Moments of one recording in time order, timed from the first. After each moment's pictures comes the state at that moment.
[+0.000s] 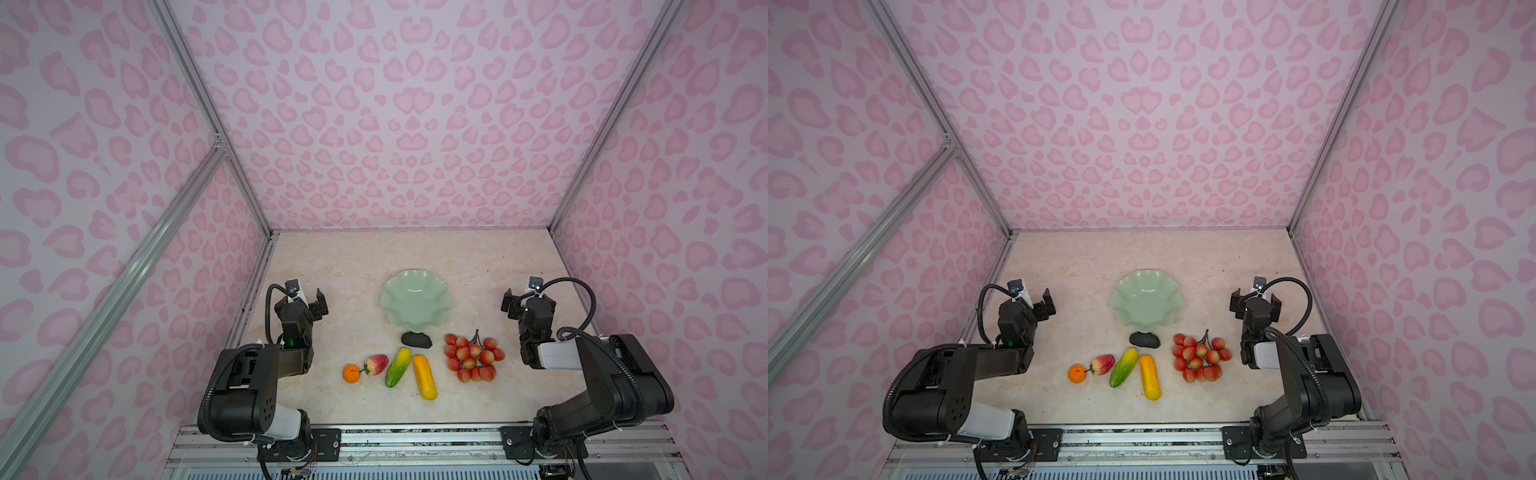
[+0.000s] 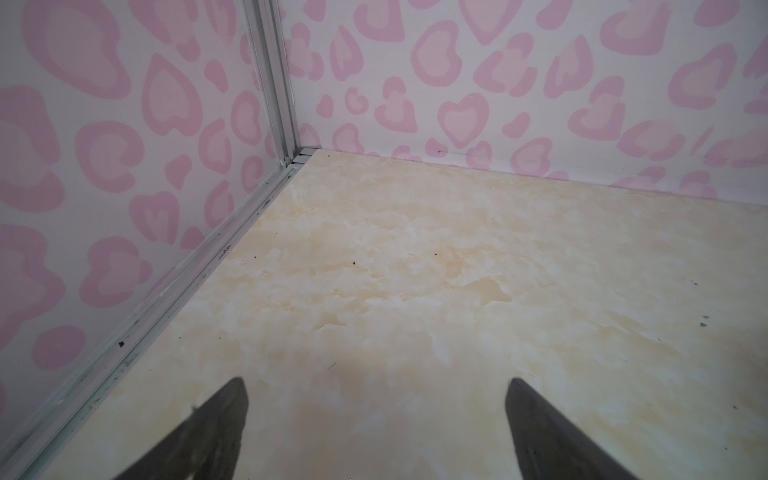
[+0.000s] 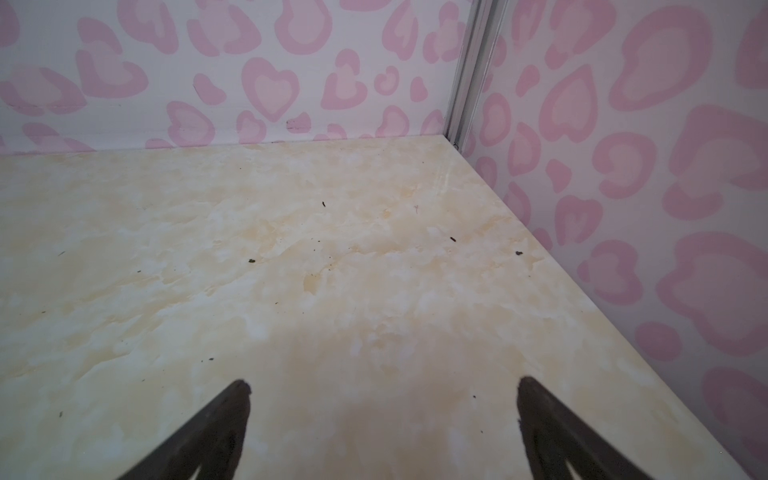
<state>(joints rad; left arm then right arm) 0.00 1.47 0.32 0.88 -0.20 -0.08 0.05 1.53 0.34 0.87 0.35 0.04</state>
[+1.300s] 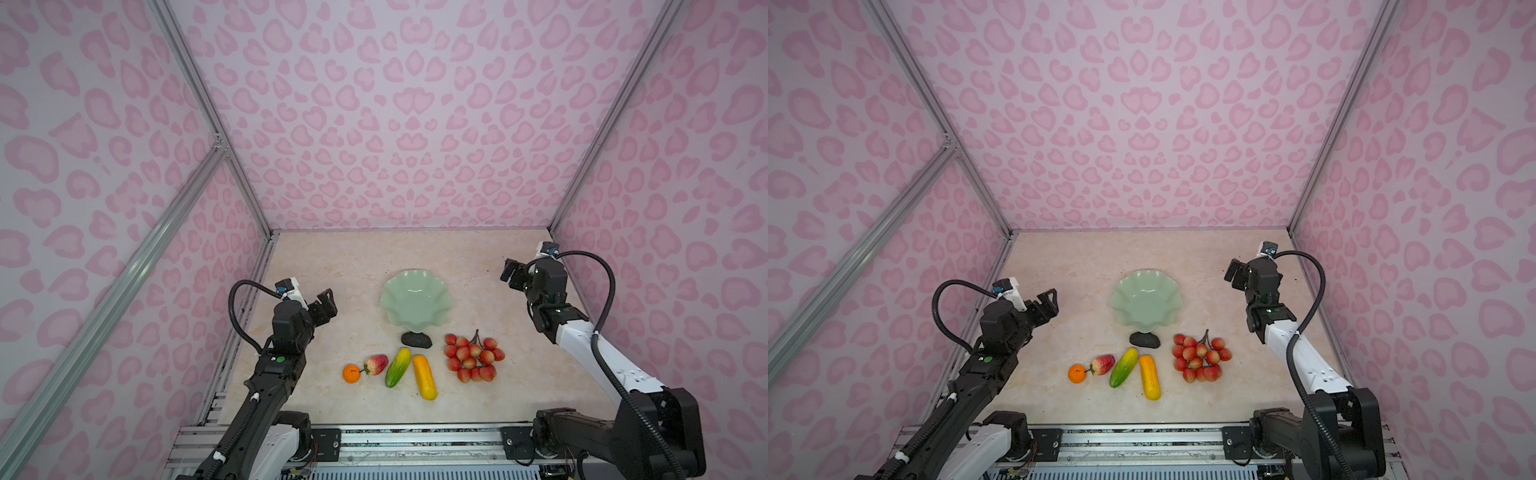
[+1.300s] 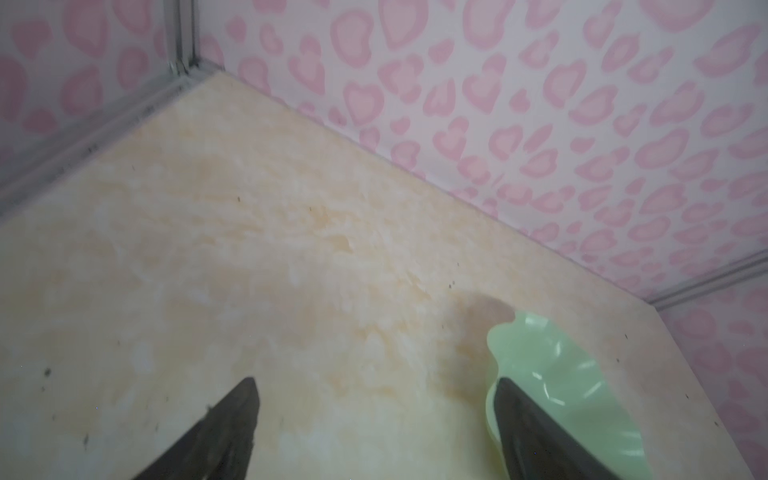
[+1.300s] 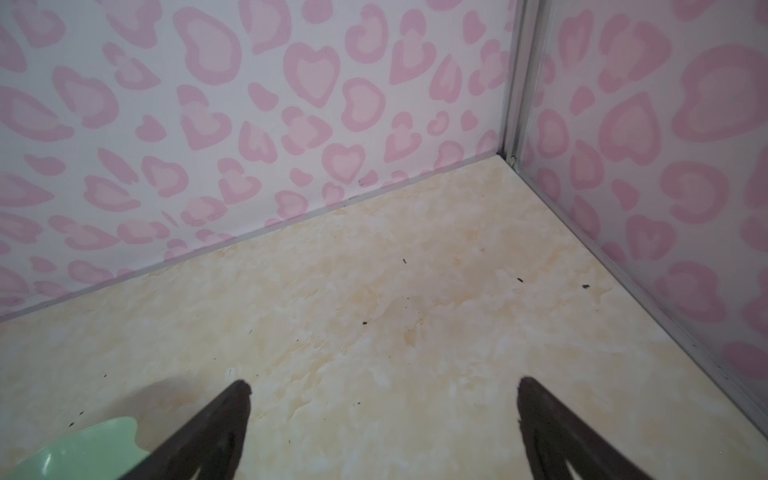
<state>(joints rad) -0.13 0.84 0.46 -0.09 0.01 -0.55 0.12 1.26 0.80 0.04 0.21 0.32</state>
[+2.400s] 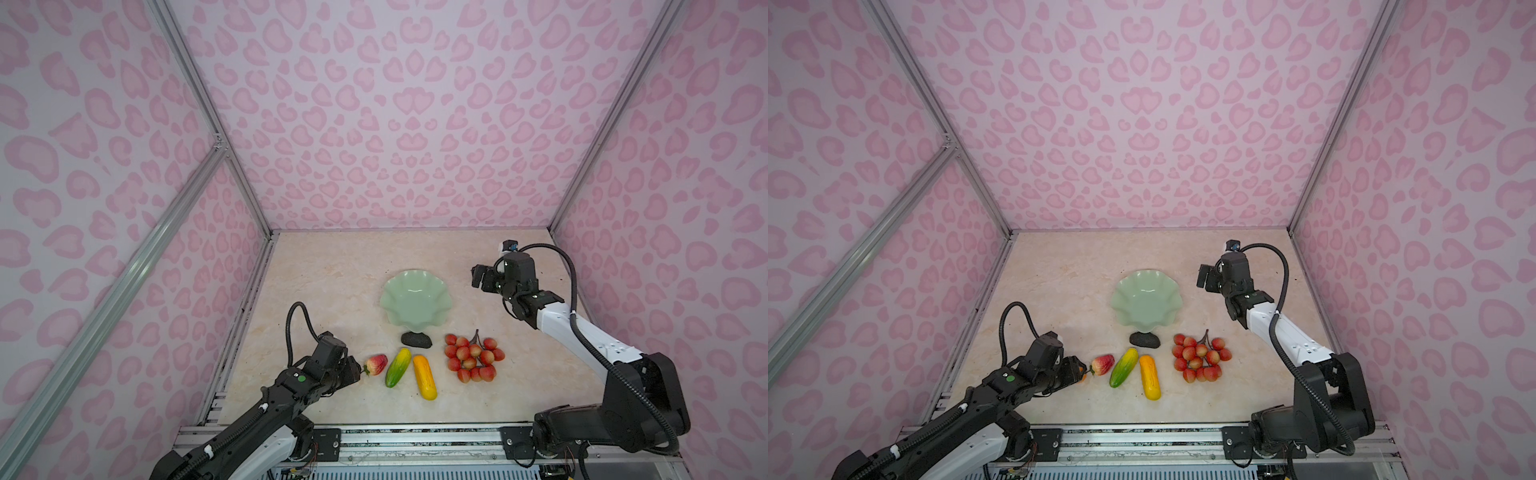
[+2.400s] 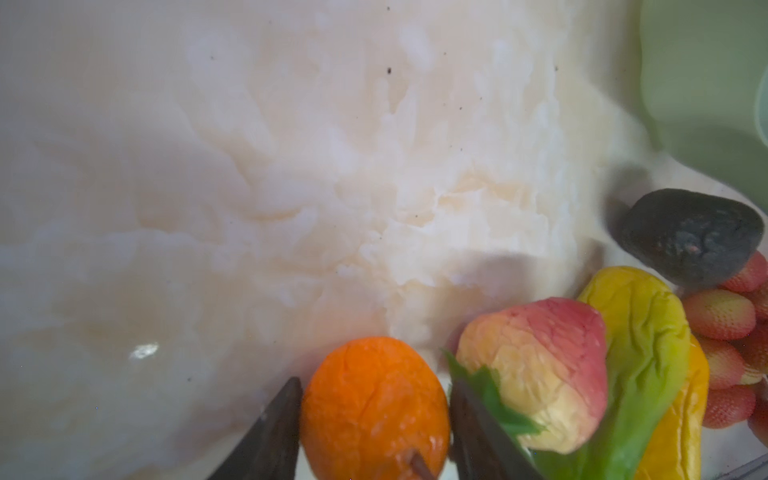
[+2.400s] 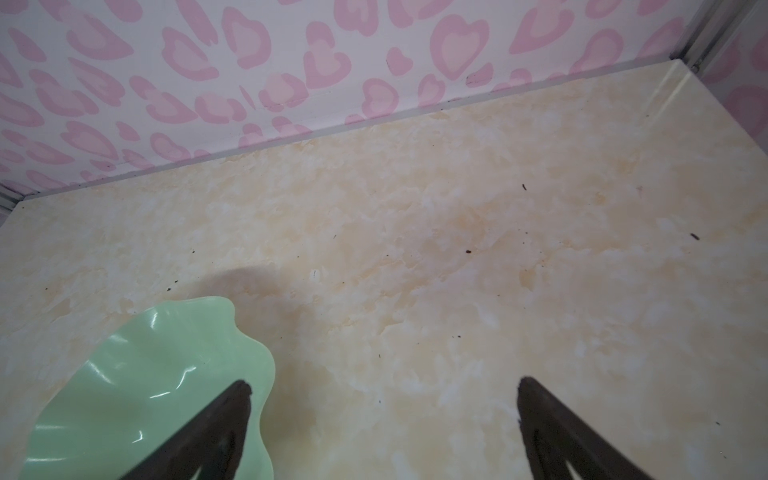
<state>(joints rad) -0.54 0.81 0.30 -0.49 0.04 -0.86 0.26 1.39 0.90 -0.10 0.10 0.35</state>
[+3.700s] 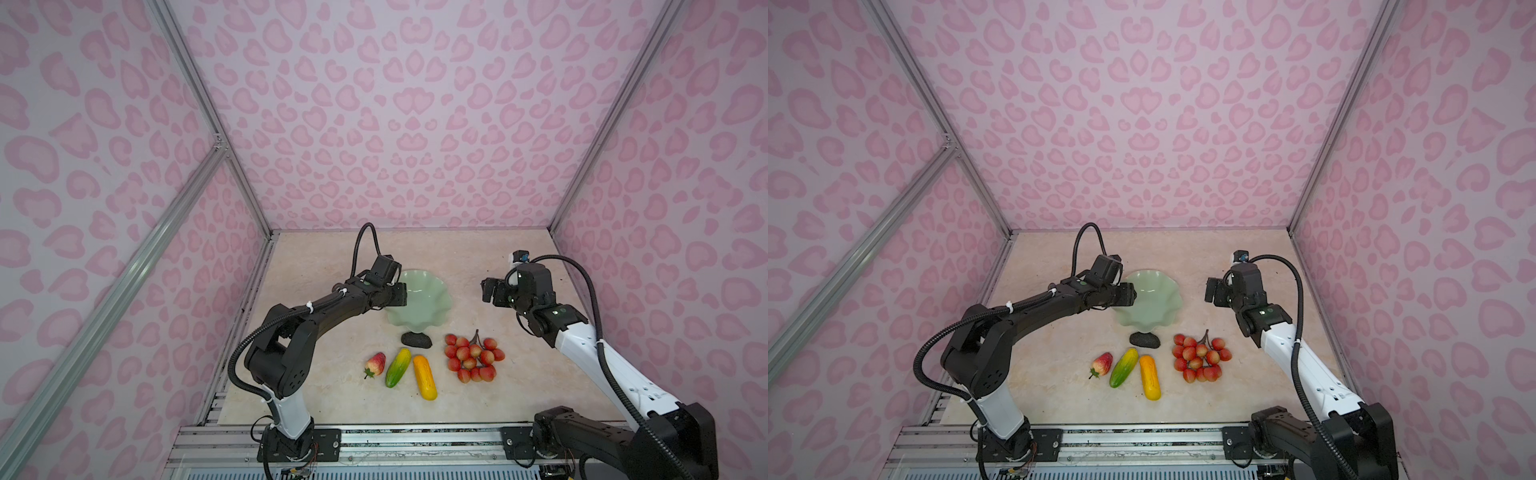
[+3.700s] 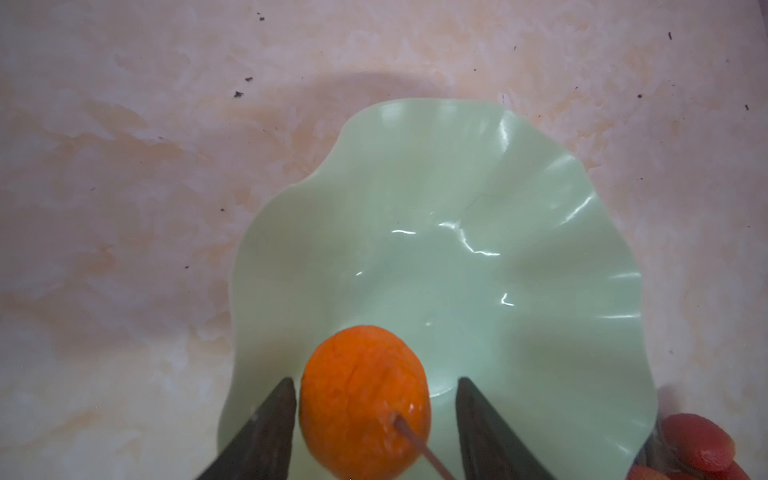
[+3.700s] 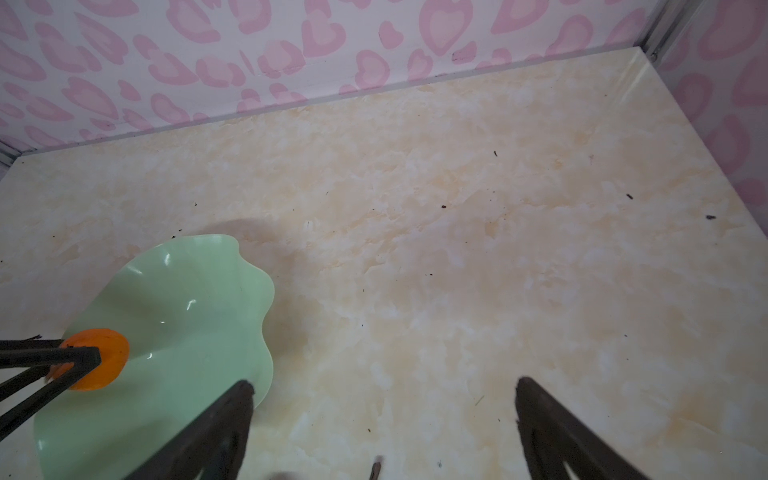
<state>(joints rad) -0.58 1.78 1.22 -0.35 0.03 -0.48 0.26 1.15 0.84 -0.33 0.10 0.31</state>
